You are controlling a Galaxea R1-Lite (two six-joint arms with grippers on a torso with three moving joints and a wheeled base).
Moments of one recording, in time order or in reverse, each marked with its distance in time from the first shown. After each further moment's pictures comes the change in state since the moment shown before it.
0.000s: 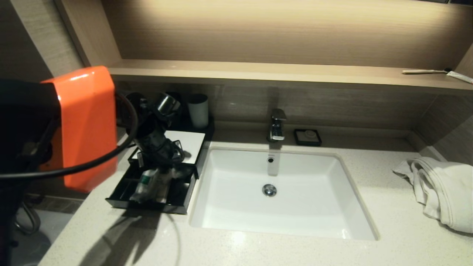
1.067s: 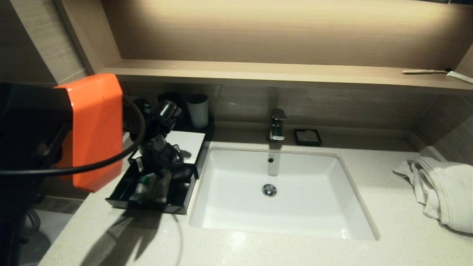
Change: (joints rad) left arm 0.007 0.031 0.004 0.014 0.037 -0.059; right arm 0.000 0.000 0.000 0.000 0.000 0.001
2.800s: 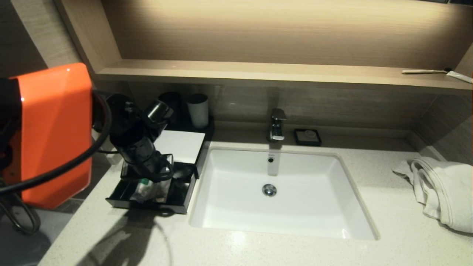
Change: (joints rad) left arm -0.020 -0.156 0.187 0.010 0.002 0.257; right arm 0.000 0.000 0.000 0.000 0.000 -0.001
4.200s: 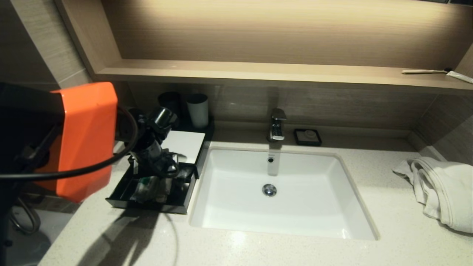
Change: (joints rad) left arm 0.035 0.109 -0.017 -0.160 0.005 0.012; right arm 0.000 0.000 0.000 0.000 0.000 0.000
